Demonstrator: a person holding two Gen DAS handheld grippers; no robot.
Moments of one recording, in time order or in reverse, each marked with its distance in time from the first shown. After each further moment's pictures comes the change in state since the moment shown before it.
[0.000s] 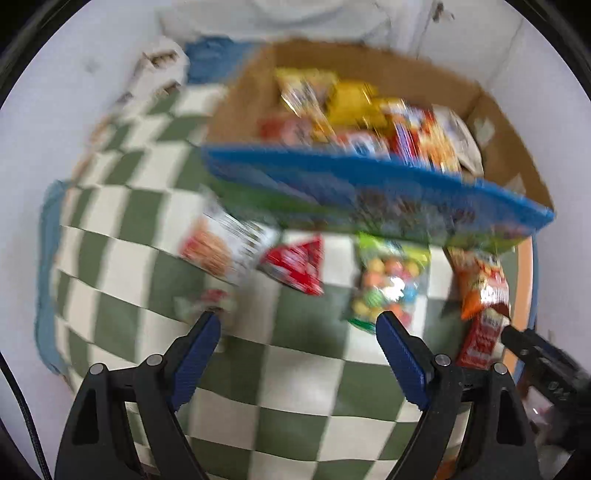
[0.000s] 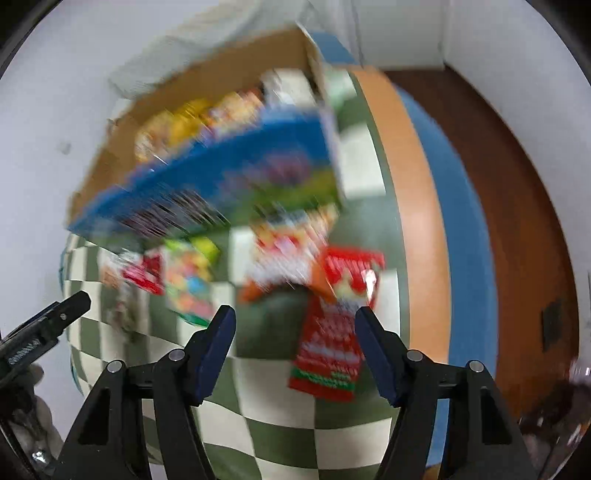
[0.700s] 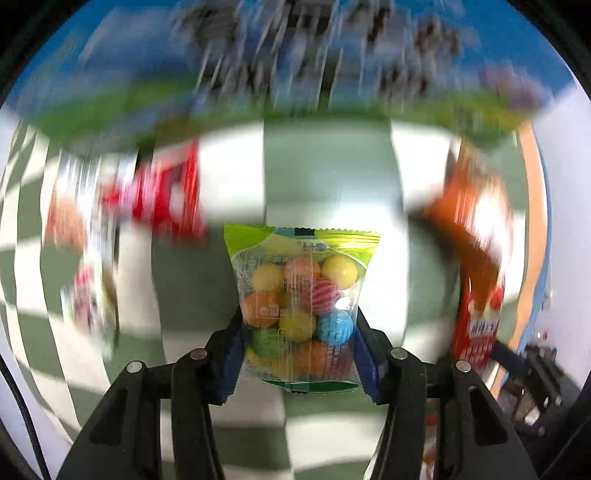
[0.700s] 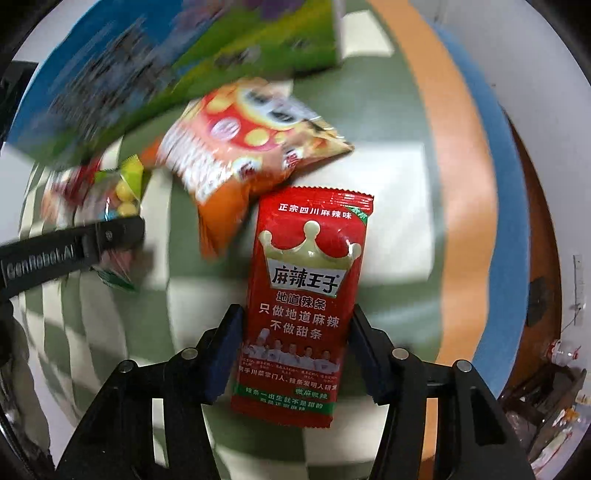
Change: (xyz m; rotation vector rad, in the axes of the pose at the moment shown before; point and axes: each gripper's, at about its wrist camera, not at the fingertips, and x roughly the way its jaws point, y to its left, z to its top) left arm 0.085 -0.062 -0.051 0.205 0.225 -0.074; right arm 0.084 0.018 -0.094 -0.058 0.146 -0.097
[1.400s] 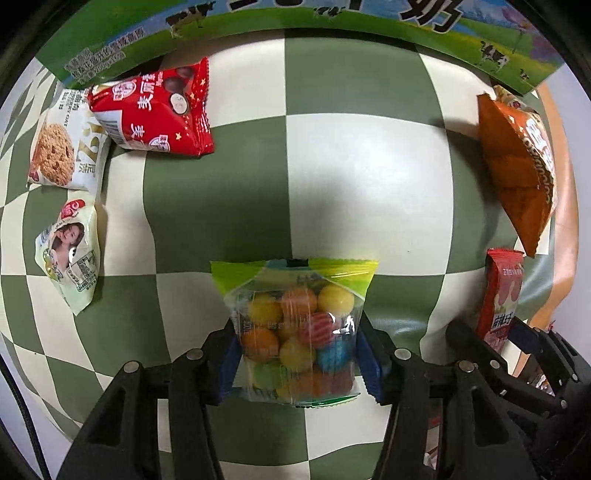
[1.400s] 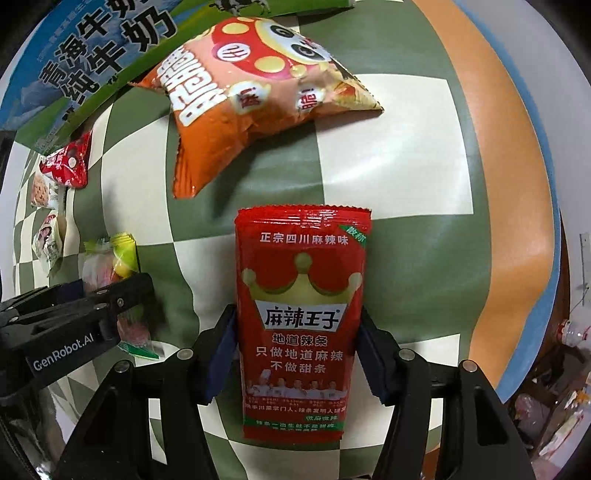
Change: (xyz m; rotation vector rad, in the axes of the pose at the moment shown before) left arm 0.033 -0.020 -0.014 -0.004 0.046 0.020; right arm 0.049 0.011 0.000 0.061 0.034 0.006
